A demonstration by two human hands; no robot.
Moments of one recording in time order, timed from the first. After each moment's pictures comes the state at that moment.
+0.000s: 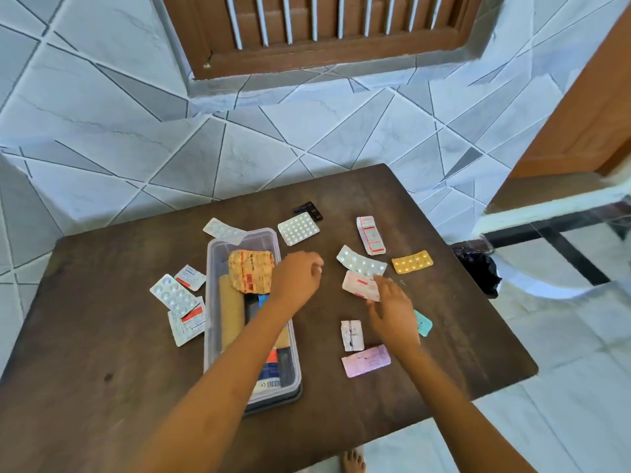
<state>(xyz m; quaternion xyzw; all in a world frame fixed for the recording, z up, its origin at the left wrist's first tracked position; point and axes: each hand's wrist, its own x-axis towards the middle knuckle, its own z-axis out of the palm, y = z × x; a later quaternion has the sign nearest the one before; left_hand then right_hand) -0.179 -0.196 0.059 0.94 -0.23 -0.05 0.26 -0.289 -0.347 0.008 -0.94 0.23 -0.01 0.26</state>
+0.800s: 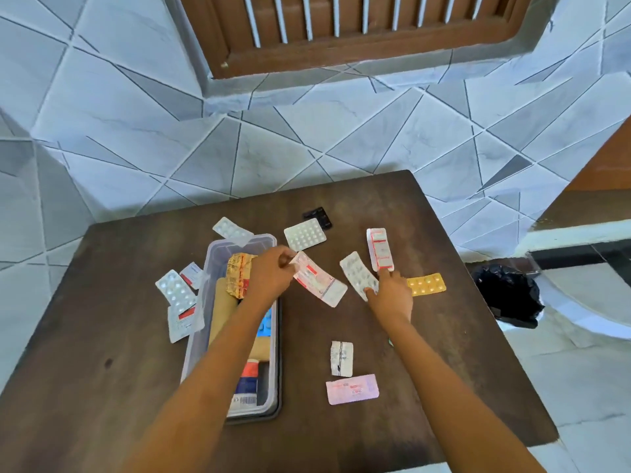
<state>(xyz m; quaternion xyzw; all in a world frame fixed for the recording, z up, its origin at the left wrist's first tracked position) -0.160 -0.210 0.076 0.92 -0.01 -0.09 0.37 -0.212 -0.400 -0.006 -0.95 0.23 0.03 0.22</state>
